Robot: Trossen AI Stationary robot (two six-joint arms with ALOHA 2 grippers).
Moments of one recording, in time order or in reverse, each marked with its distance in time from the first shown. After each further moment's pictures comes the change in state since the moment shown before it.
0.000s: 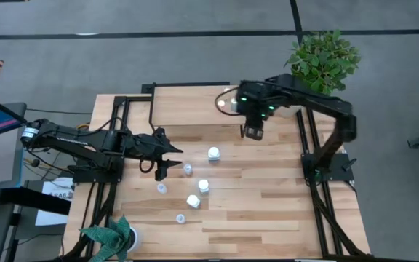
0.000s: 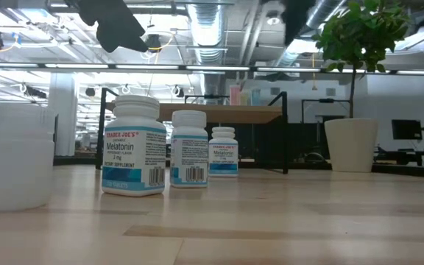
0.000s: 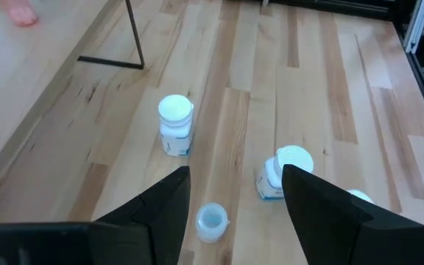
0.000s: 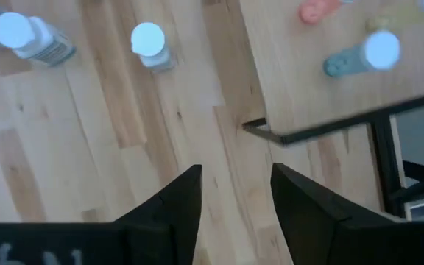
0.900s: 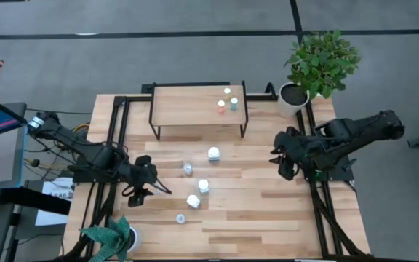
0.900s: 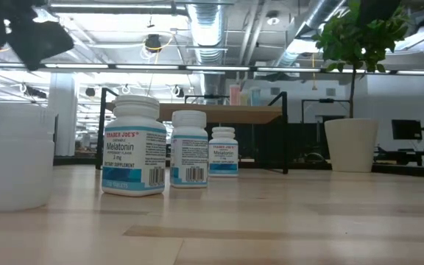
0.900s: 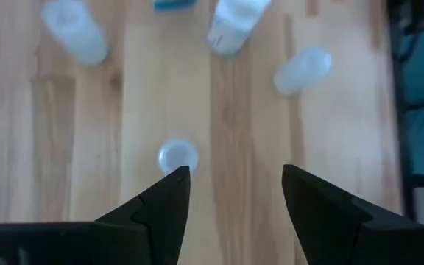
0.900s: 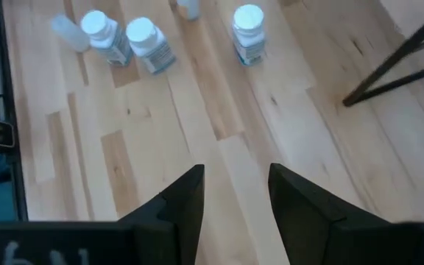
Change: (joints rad) left arm -0.350 0.015 0.000 -0.411 0.125 -0.264; right arm 0.543 -0.642 -0.777 0.452 0.168 0.609
